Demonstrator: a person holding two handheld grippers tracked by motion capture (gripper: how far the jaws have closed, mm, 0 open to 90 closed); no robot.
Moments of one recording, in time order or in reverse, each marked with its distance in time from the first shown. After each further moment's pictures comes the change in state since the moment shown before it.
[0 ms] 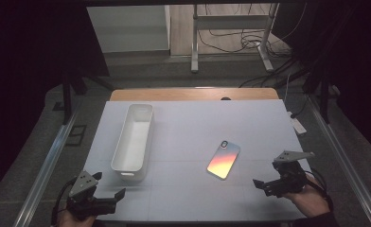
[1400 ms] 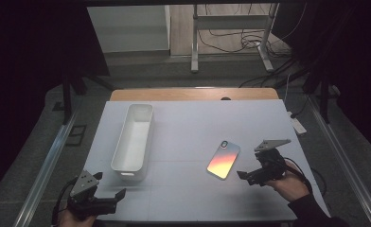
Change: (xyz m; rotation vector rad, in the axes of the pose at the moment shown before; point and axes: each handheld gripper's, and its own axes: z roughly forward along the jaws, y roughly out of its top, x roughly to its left) left arm 0.000 0.001 0.001 0.008 0.002 0.007; right arm 0.012 0.041 0.035 0.033 0.057 -0.060
